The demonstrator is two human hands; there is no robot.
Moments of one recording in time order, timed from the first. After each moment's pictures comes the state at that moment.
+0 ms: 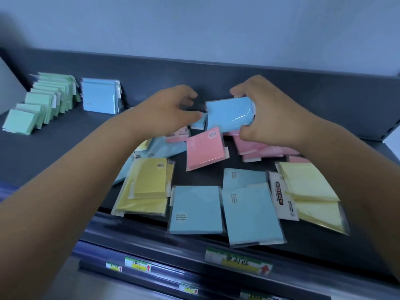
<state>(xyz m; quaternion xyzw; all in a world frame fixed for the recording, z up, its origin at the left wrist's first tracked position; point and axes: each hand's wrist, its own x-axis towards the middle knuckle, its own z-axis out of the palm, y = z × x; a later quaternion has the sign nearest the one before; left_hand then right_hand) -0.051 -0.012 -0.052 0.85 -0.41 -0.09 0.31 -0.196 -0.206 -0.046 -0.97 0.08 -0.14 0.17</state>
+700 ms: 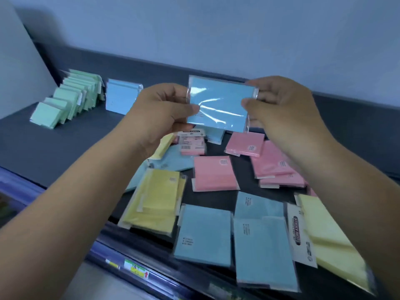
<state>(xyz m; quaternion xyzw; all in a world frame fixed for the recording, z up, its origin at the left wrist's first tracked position) -0.054 0.011 -0.045 0.69 -0.20 -0.14 0.69 -0.167 -0.175 -0.026 -0.80 0.15 -0.26 0.52</state>
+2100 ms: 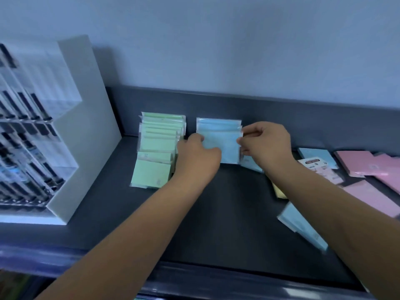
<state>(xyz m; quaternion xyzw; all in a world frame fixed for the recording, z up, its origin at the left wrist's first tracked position) 0.152 0.184 -0.089 0.79 -0.19 -0.18 0.56 0.080 0.041 -0.084 -0.78 0.37 -0.32 0.40</state>
